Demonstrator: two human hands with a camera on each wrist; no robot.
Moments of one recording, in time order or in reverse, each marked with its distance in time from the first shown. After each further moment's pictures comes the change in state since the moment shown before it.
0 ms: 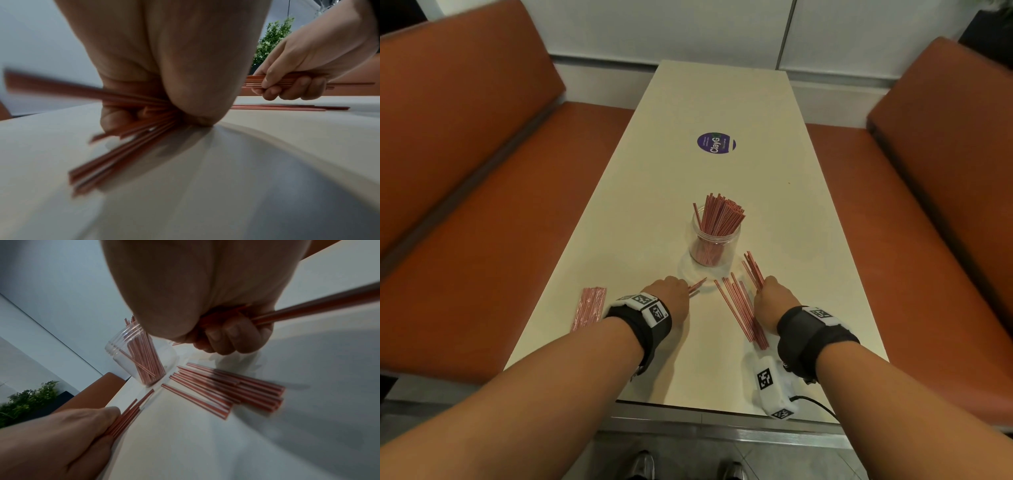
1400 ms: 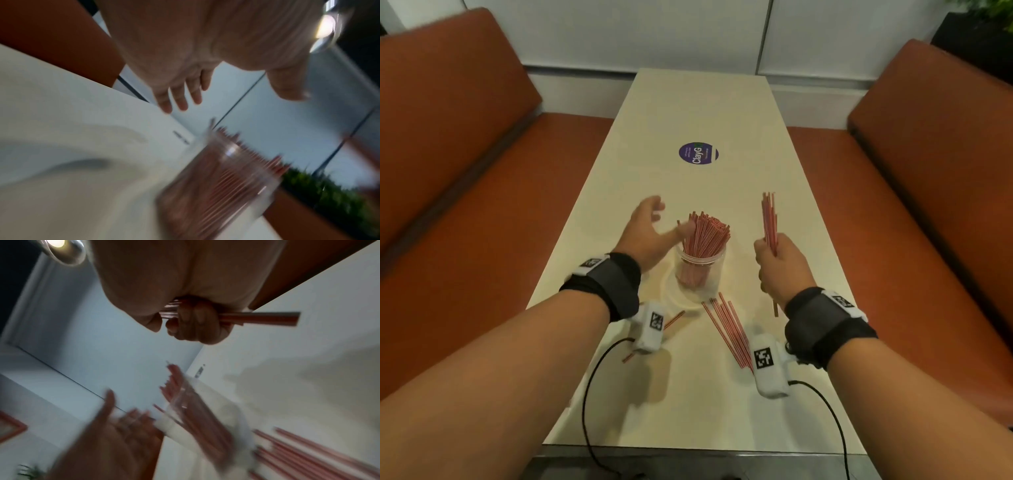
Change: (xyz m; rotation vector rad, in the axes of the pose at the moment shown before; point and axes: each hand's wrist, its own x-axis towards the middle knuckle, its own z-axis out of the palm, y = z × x) left_hand 0.049 -0.024 -0.092 -1.091 0.470 0.064; right_hand 0.010 -0.025 -0.066 0.641 0.297 -0.212
